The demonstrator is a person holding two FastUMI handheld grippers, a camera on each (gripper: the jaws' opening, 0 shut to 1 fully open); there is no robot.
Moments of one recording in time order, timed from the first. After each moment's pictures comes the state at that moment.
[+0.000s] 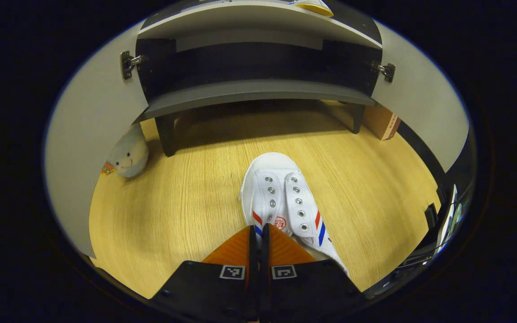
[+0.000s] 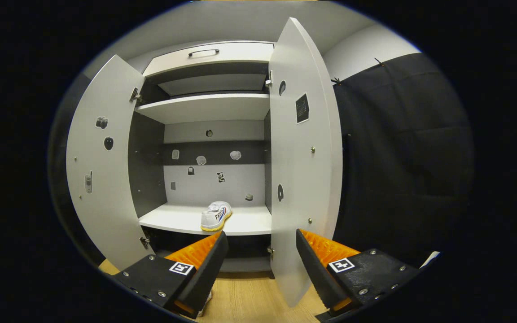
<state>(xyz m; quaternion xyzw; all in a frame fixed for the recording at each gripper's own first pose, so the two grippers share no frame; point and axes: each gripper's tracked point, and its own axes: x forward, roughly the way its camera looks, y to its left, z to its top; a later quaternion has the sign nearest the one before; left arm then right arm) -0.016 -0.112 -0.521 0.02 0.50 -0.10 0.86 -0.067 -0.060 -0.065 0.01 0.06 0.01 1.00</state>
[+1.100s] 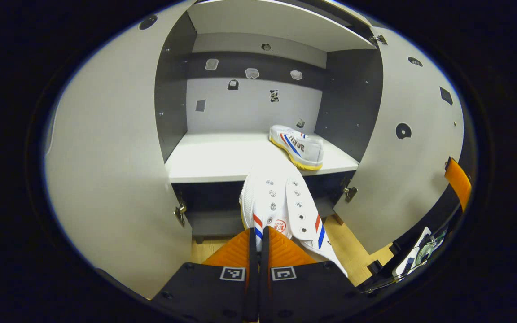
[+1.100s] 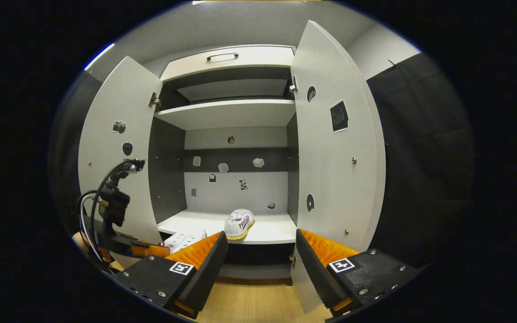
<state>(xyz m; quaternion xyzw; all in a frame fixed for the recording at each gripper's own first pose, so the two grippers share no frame) 0.111 -0.034 -0.173 -0.02 0.34 -0.11 0.93 0.046 0.040 -0.085 0.01 0.04 0.07 1.00</state>
